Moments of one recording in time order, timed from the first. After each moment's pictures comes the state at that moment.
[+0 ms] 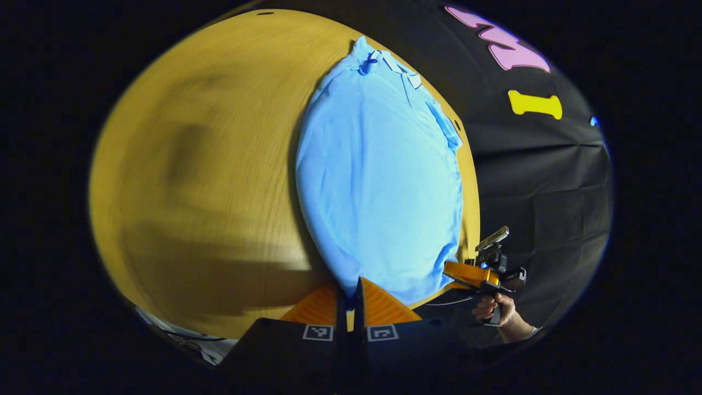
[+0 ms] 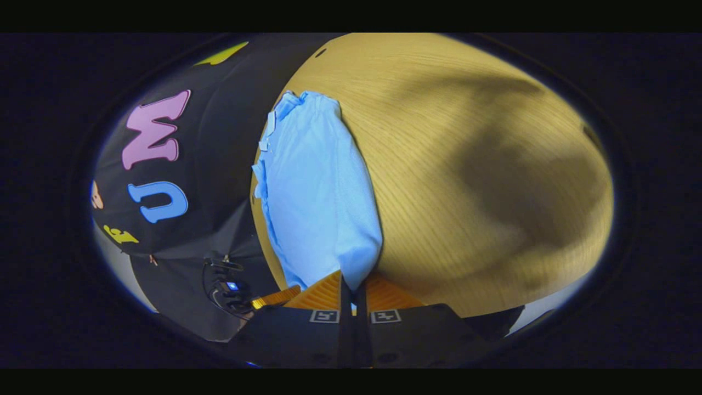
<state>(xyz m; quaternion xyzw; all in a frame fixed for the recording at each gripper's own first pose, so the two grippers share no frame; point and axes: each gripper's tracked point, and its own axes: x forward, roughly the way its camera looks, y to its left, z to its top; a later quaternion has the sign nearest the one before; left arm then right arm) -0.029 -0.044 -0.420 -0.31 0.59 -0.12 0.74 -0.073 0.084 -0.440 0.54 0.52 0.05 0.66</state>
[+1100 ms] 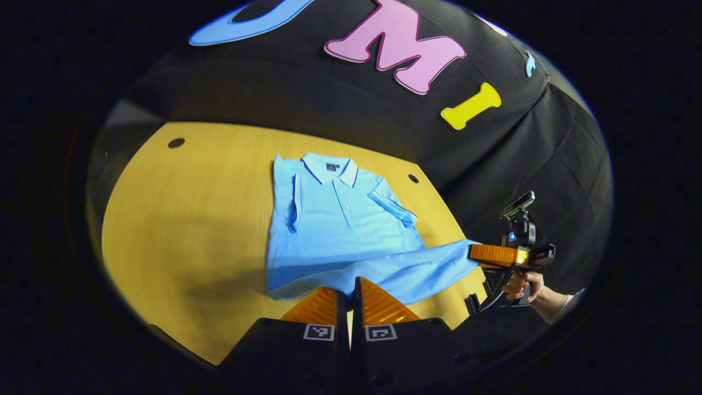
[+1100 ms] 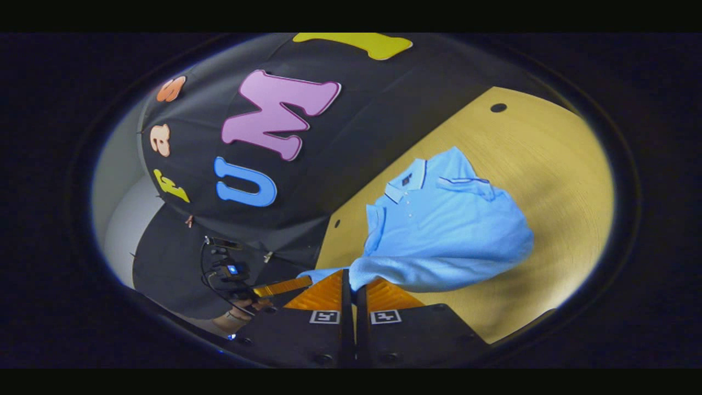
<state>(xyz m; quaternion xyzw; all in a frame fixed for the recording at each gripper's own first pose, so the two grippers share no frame) 0.157 -0.010 -0.267 -0.15 0.41 -0.16 0.89 0.128 0.069 -0.261 0.47 0.32 0.23 0.79</state>
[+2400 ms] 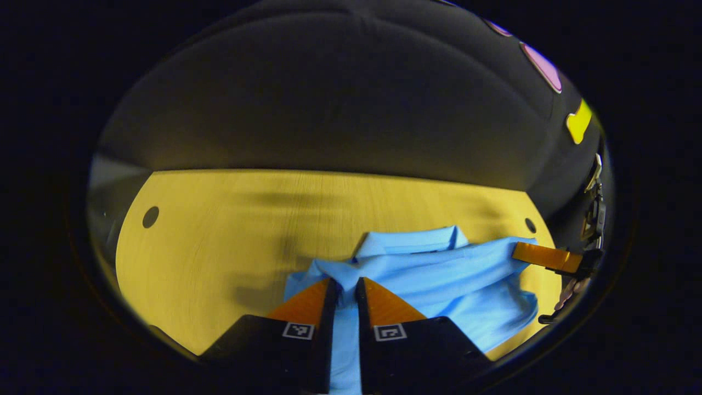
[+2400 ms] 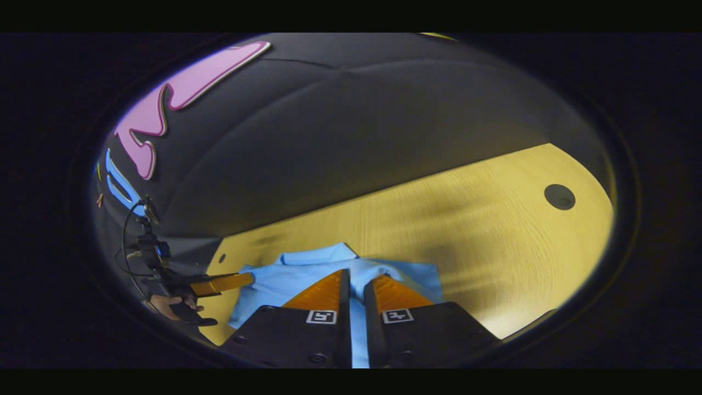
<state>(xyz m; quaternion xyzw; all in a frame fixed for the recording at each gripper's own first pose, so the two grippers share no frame) 0.470 0.017 -0.346 -0.06 0.44 0.02 0.90 0.434 0.032 -0.428 0.26 0.37 0.10 0.88</state>
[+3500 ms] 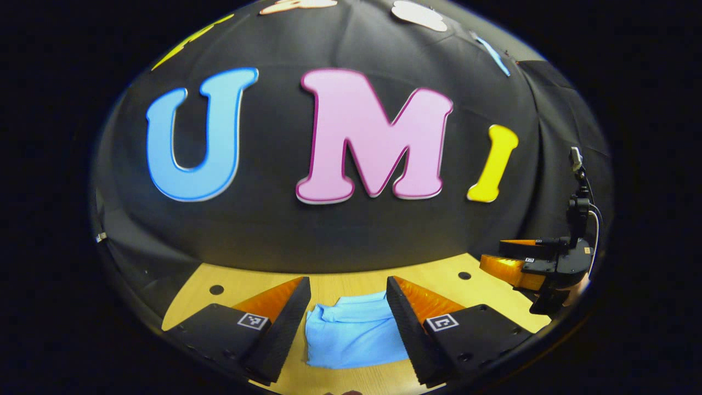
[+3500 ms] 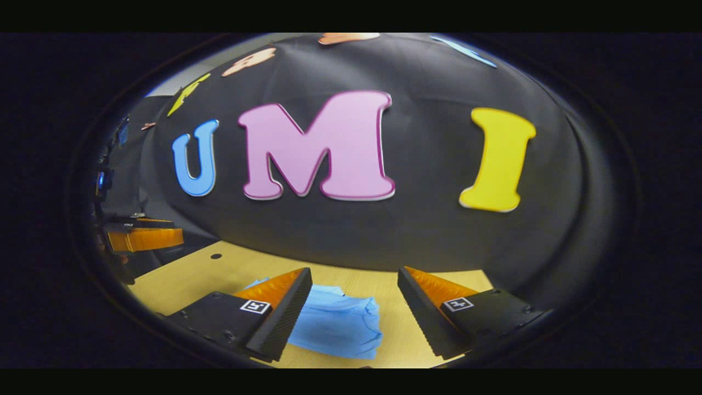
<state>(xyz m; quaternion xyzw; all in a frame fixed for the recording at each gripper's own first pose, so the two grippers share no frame) 0.303 -0.030 -0.025 0.01 0.12 -0.03 0.99 0.305 -0.014 -0.147 0.02 0.10 0.08 0.99</state>
